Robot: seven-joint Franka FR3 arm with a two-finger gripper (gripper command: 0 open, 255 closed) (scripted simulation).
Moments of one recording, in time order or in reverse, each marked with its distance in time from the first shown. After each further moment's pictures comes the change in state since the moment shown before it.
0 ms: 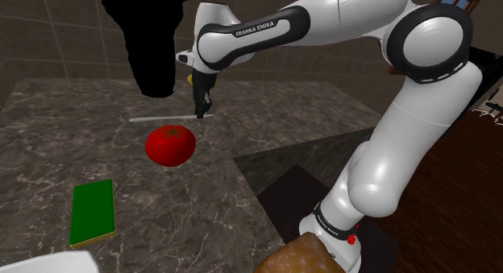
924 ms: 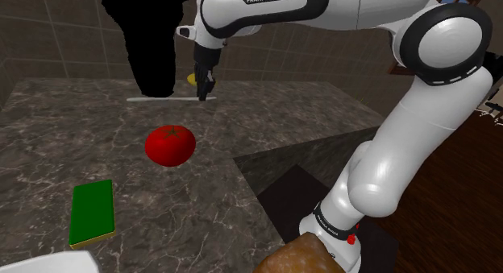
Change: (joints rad) arm 0.000 -0.060 0.000 0.120 0.002 -0.180 0.003
